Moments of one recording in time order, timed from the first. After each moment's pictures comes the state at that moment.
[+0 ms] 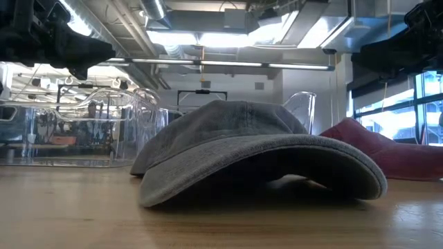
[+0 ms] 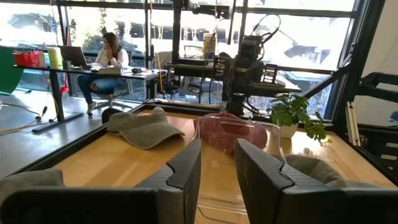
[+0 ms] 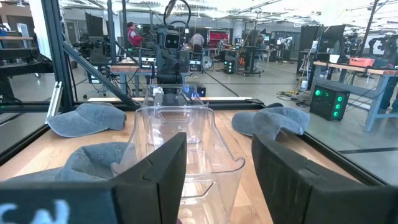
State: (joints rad) left arm -0.20 0.00 0.01 0.07 -0.41 -0.06; right arm 0.35 0.00 0.01 0.08 0.52 -0.07
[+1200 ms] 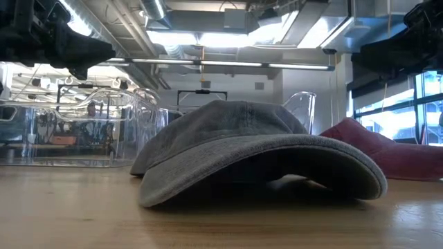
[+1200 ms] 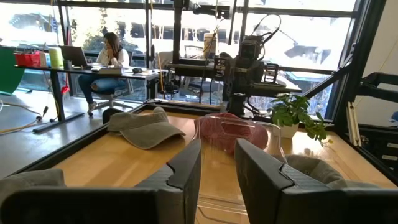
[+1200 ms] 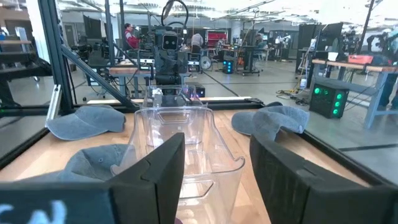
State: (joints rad) left arm -0.20 0.00 0.01 0.07 -0.41 -0.06; right arm 0.35 0.00 0.01 0.08 0.52 -0.03
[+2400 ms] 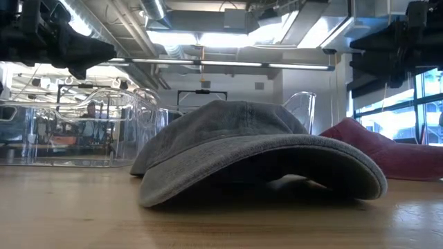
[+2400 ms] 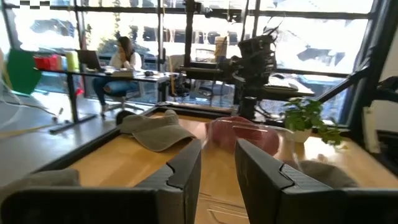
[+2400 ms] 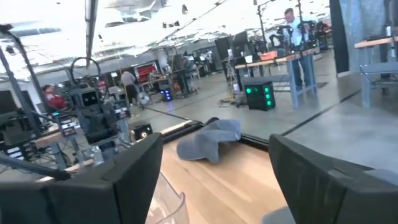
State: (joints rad) left arm -0.20 0.00 0.01 0.09 -0.47 -0.03; right arm 0.35 0.00 0.01 0.23 0.88 0.10
